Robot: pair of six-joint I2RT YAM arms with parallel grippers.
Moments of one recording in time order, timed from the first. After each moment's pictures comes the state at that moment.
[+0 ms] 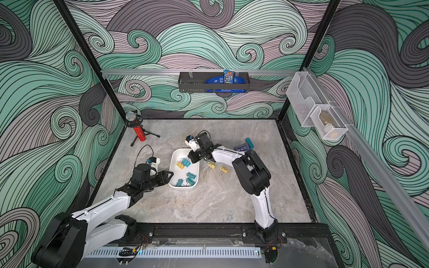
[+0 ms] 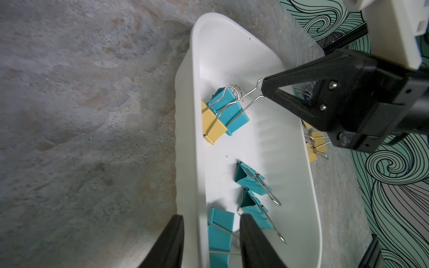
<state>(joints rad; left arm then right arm) -0.32 1.08 0.31 0.12 0.27 -0.59 0.64 2.05 1.40 -0.18 -0.35 0.09</state>
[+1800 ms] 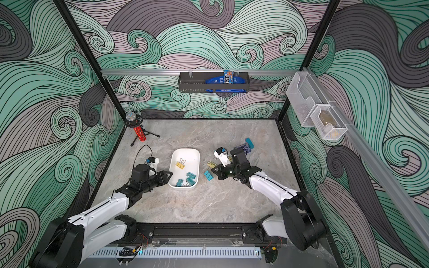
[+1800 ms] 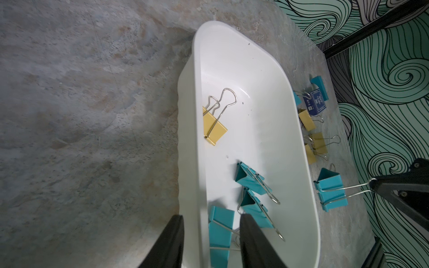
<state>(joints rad) -0.32 1.03 0.31 0.08 0.25 -0.59 0.45 1.32 0.66 -0.11 -0.54 0.23</state>
